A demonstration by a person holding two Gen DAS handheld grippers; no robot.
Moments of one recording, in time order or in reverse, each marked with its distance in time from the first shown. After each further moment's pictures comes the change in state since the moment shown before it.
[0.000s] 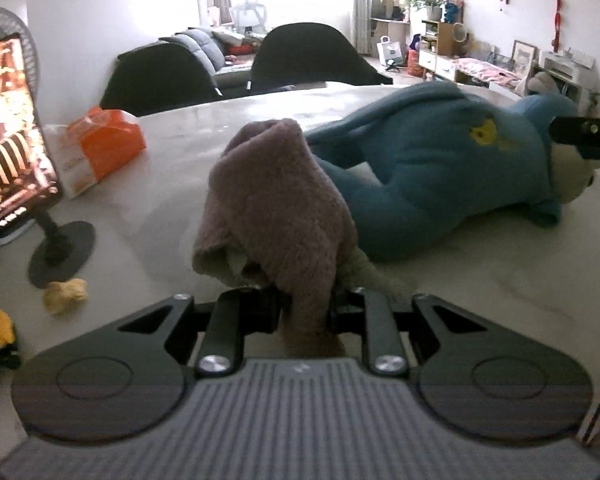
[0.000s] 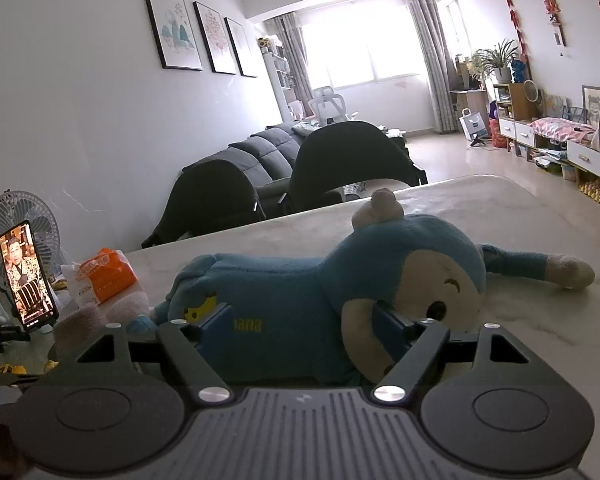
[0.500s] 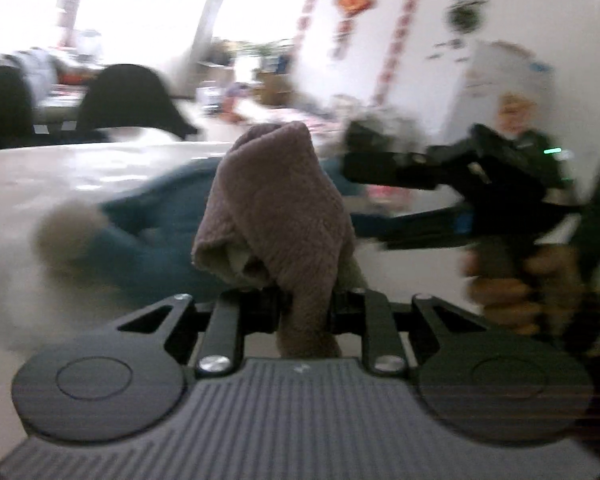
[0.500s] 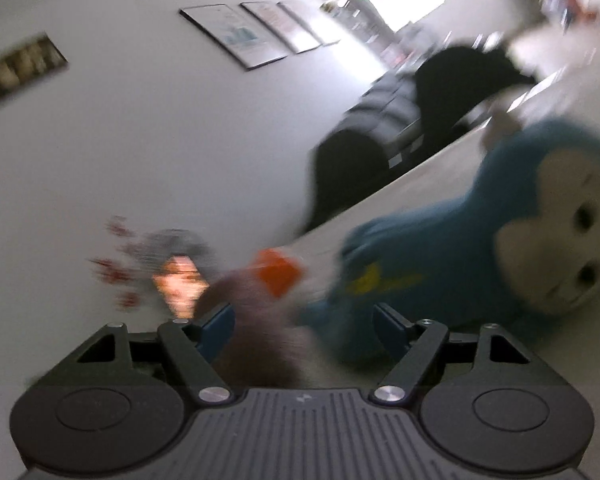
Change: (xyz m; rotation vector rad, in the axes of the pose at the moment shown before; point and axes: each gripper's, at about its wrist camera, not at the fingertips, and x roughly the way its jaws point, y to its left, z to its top) left arm -0.035 -0.021 0.014 0.002 -0.165 -0.704; right arm 0.004 -0.023 0.003 0.341 0.166 0.596
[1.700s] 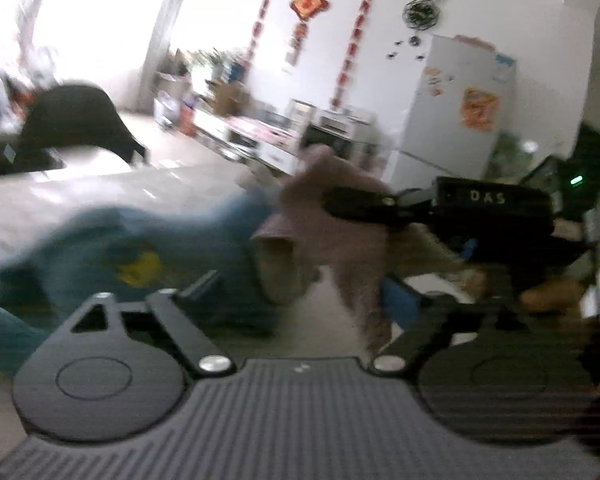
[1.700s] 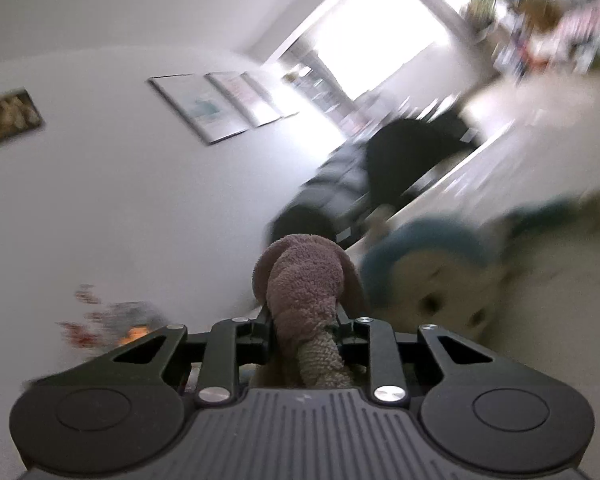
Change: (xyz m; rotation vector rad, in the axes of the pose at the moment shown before) left arm 0.057 -0.020 0.025 0.102 -0.025 -0.001; right arm -0.067 -0.021 0.008 -0.066 -0.286 -0.250
